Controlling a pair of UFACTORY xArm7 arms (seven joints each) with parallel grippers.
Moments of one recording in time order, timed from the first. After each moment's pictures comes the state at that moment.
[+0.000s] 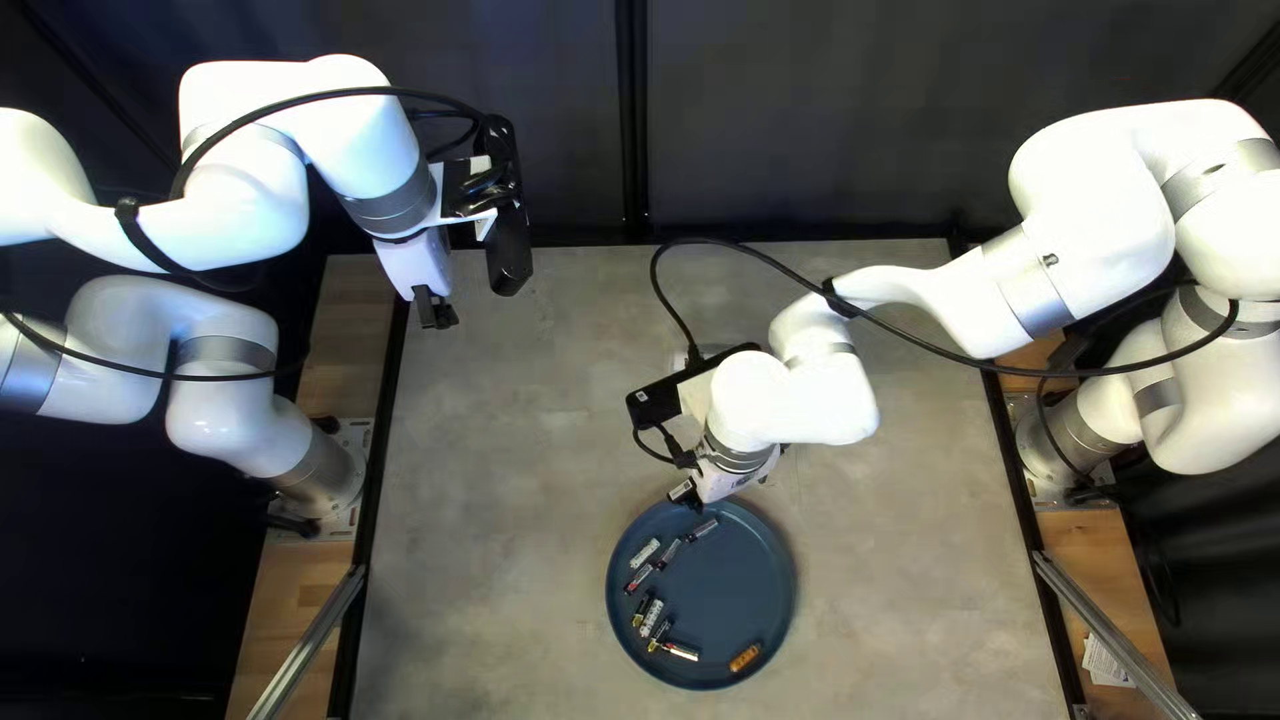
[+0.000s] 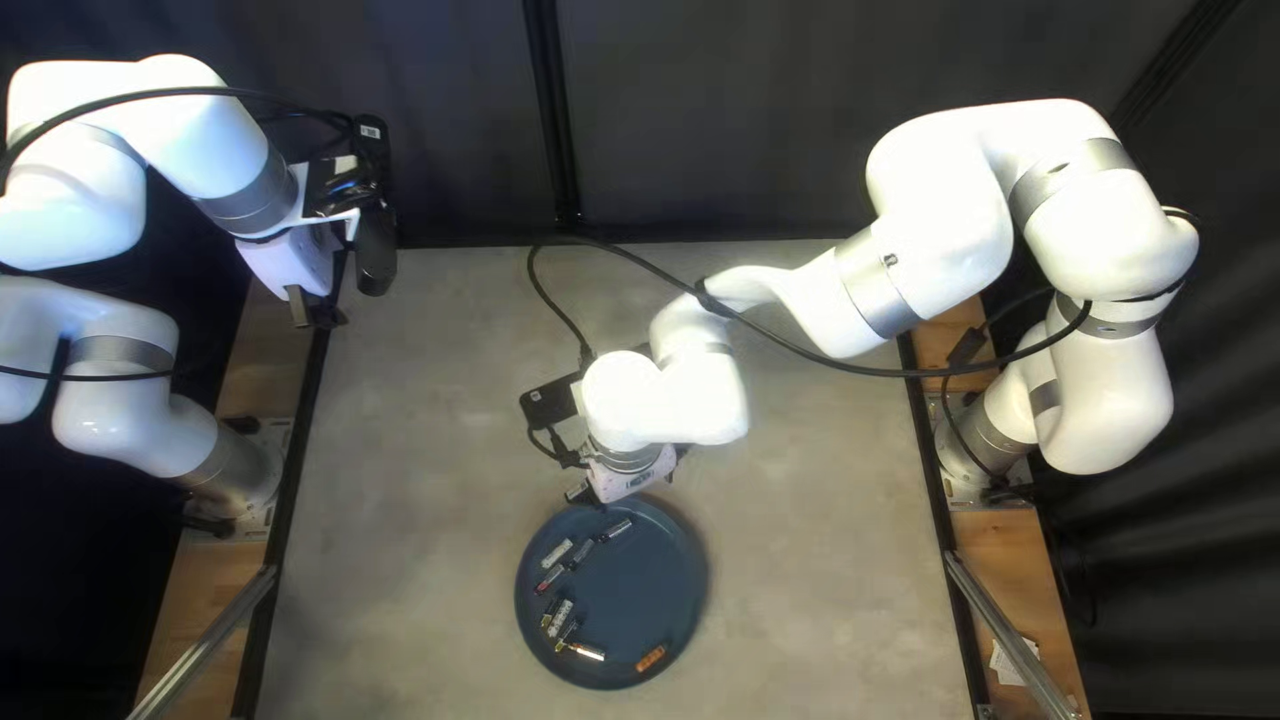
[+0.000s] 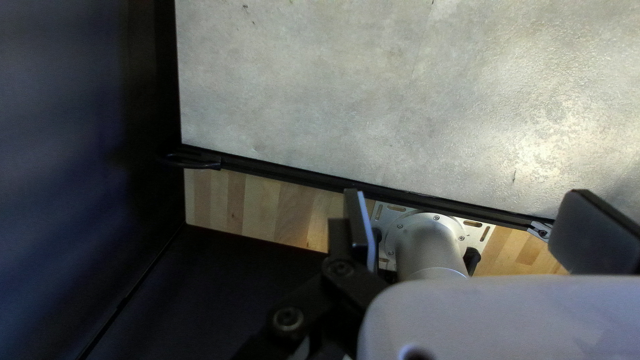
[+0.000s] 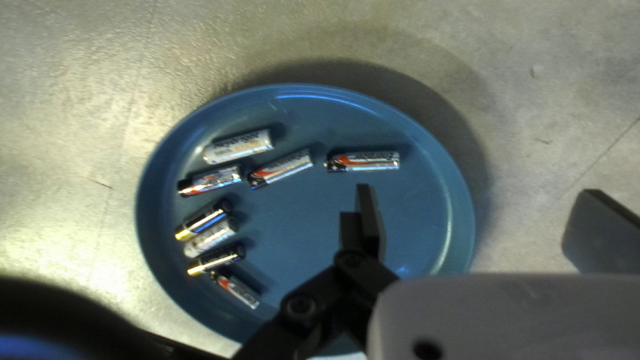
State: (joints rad) left arm 0.11 -0.70 0.10 0.86 0.19 1.57 0.04; right arm -0.04 0.24 0.21 1.10 -0.09 0.83 1.14
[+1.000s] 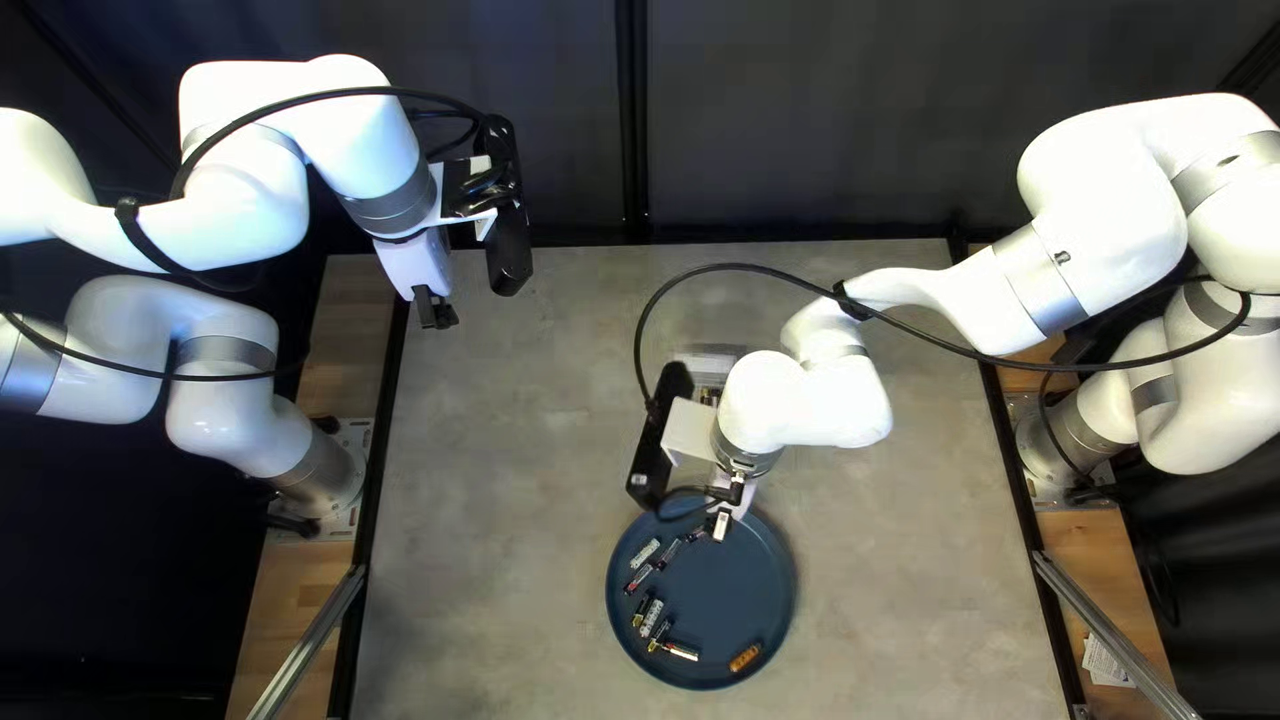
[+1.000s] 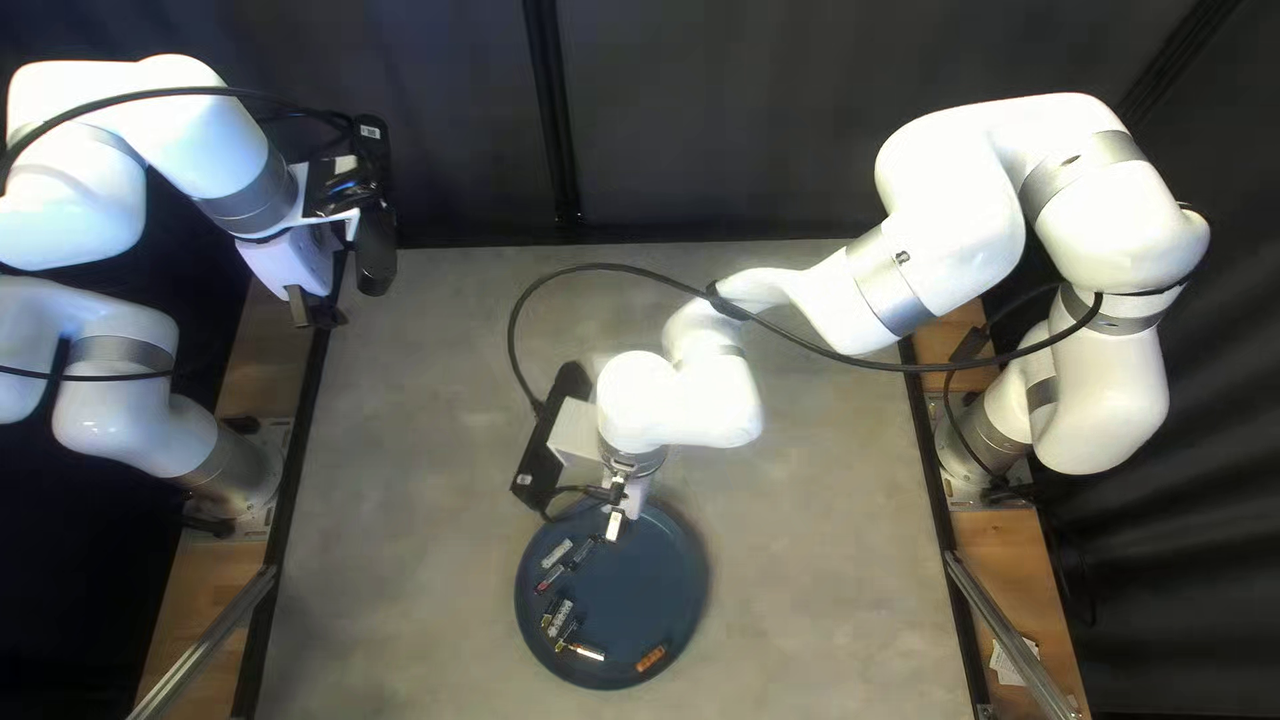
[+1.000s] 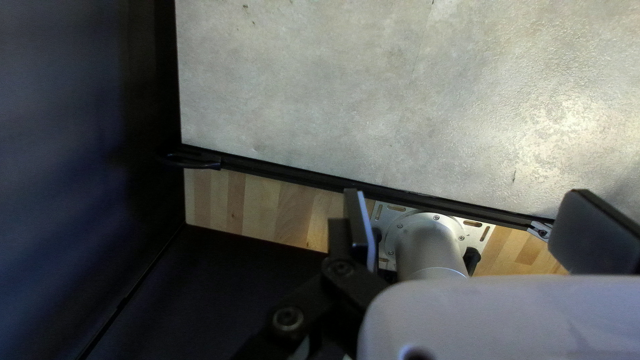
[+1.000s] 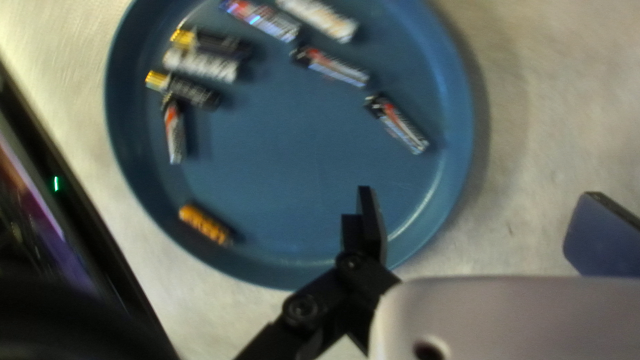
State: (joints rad) left arm 0.11 -0.70 0.10 0.86 0.19 1.57 0.04; right arm -0.20 0.26 0.33 1.02 0.06 0.68 0.19
